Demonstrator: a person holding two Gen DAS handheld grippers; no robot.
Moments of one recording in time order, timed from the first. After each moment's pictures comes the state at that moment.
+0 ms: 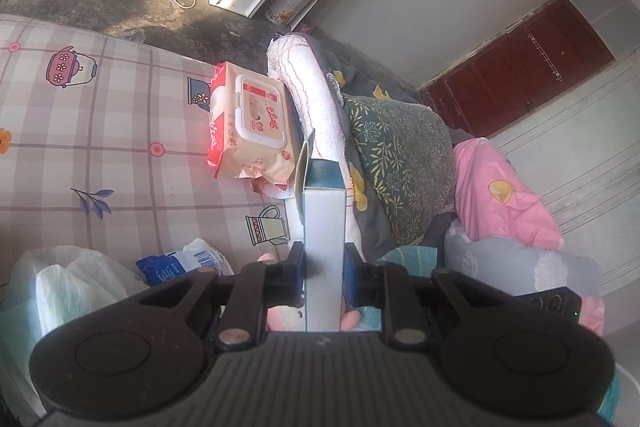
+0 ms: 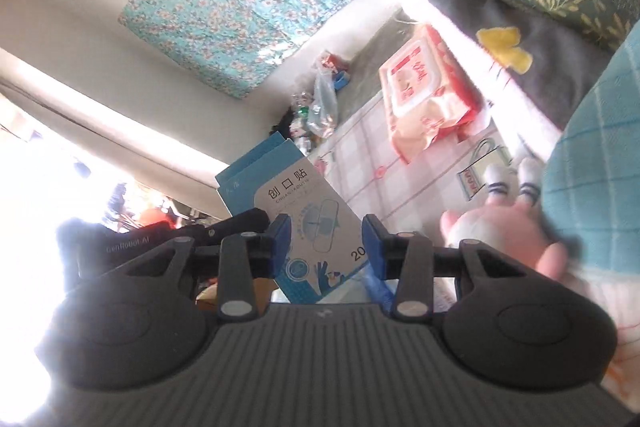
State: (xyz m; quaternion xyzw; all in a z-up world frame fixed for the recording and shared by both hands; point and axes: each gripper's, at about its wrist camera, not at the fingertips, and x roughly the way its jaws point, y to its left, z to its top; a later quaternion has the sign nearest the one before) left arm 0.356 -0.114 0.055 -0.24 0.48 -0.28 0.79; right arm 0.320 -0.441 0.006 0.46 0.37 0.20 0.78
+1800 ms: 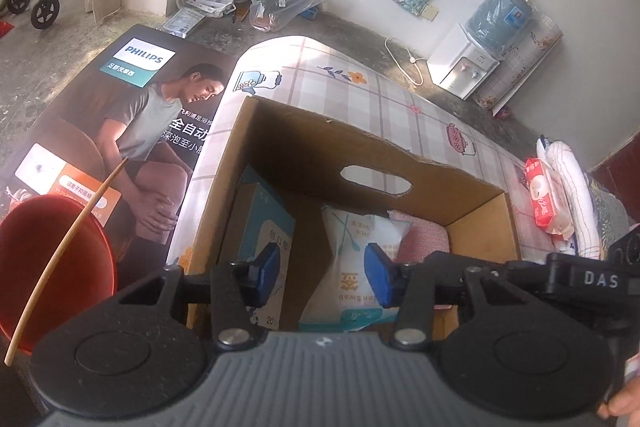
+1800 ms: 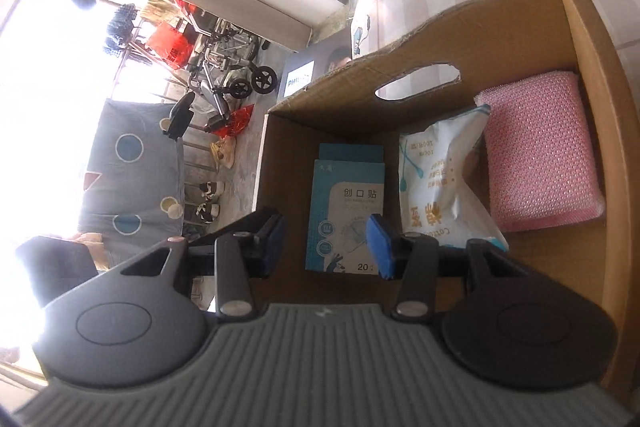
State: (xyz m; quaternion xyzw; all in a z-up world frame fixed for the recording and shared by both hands) left arm 0.254 0.265 0.017 -0.19 0.47 0.00 0.86; right arm 0.349 0.035 -0.006 0.31 0.53 0.32 0.72
